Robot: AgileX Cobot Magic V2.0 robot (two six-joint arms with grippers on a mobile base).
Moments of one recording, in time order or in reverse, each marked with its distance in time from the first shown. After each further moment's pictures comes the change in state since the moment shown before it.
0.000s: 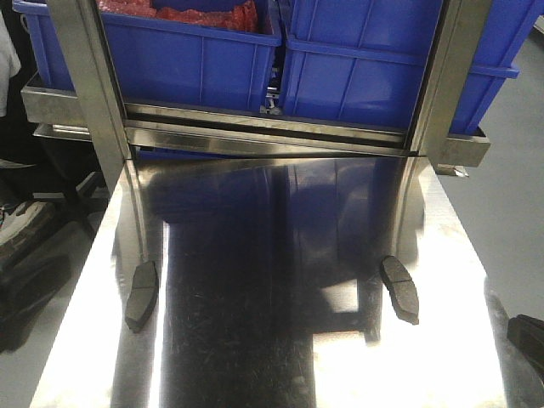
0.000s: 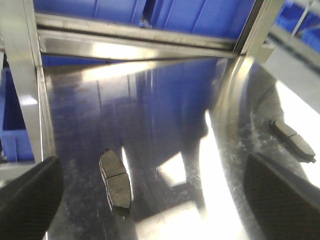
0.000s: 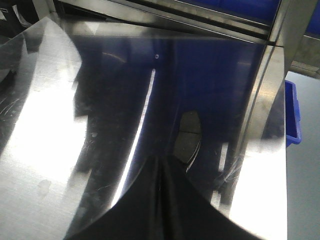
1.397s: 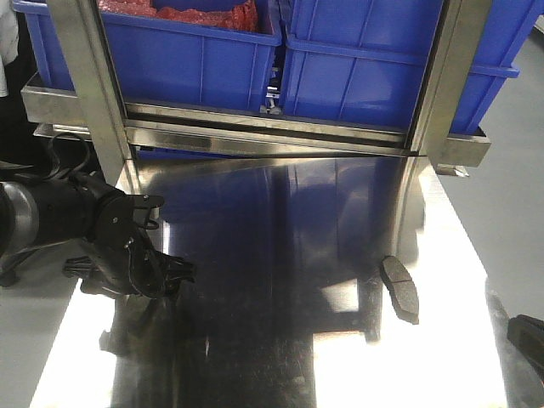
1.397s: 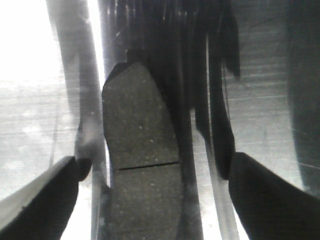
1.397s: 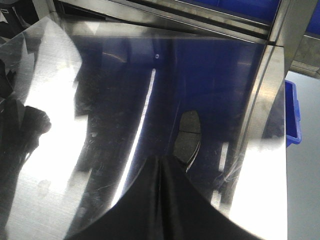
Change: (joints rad) left arm 0.023 1.190 -0.550 0.062 0.286 -0.176; right arm 0.000 0.000 0.000 0.000 0.000 0.000
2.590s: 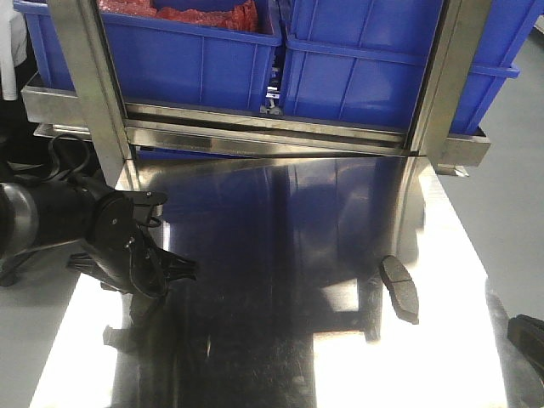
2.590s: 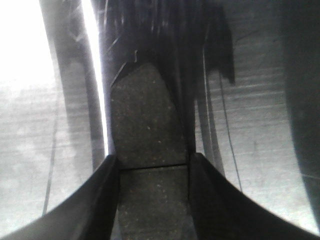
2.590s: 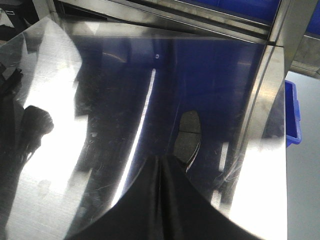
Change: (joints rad) left arm 0.000 -0.008 0.016 0.000 -0.061 0.032; right arm 0.000 0.000 0.000 0.000 0.000 0.000
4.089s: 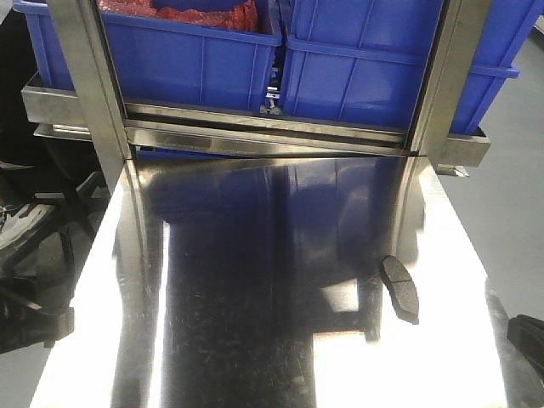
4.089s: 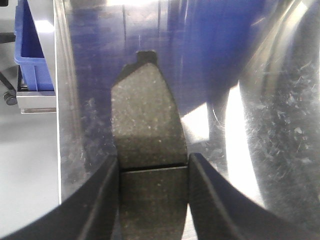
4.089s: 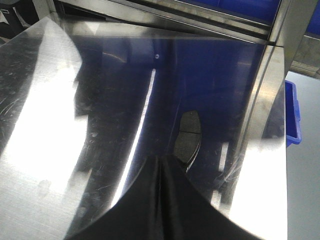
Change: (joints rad) left arm 0.000 -1.012 0.589 0.028 -0.227 0.003; right arm 0.000 0.000 0.000 0.000 0.000 0.000
